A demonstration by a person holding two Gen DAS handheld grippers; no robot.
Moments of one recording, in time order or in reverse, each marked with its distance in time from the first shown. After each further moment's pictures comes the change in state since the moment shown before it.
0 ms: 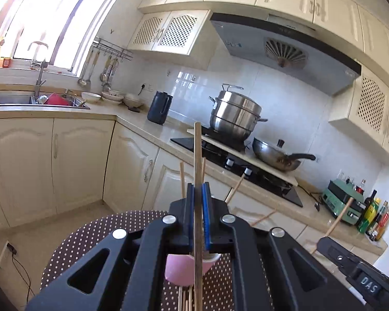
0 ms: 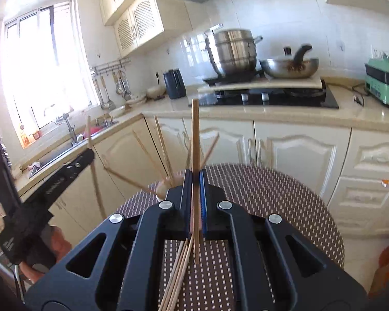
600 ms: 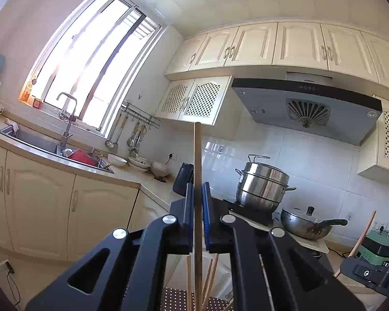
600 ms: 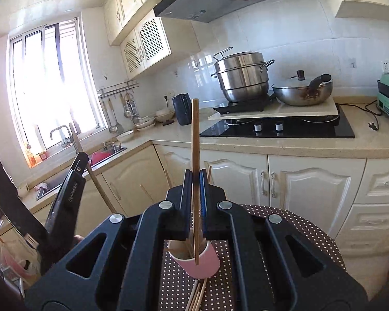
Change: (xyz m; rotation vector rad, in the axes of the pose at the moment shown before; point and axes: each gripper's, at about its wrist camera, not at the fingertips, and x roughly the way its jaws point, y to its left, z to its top) left arm 0.026 -0.030 0.038 -0.005 -0.418 0.185; right arm 0.034 0.007 0.063 0.019 -0.085 0.056
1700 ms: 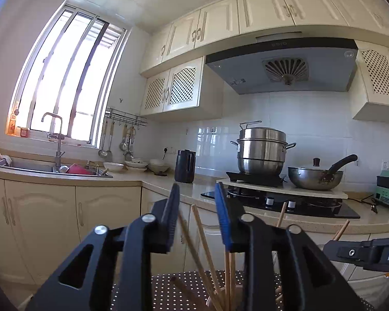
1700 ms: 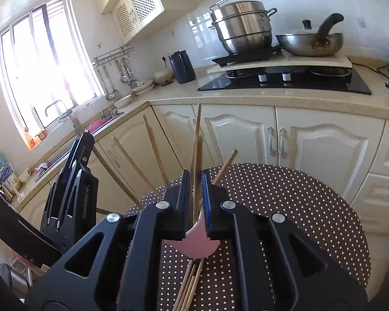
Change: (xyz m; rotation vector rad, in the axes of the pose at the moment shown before) left arm 0.003 -0.001 -0.073 0.266 0.043 -0.035; right arm 0.061 -0.028 -0.060 0.058 0.227 0.019
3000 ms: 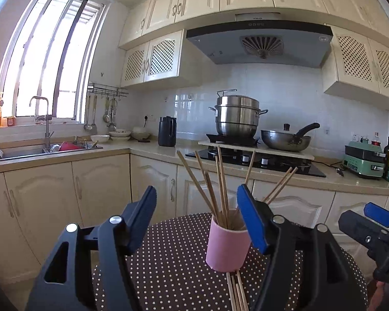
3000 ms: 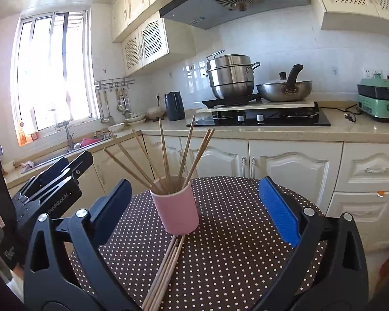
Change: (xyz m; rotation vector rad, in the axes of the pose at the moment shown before) left arm -0.105 0.051 -0.006 0.036 0.236 -0.160; right arm -0.108 0.025 -0.106 -0.140 -0.285 -0.119
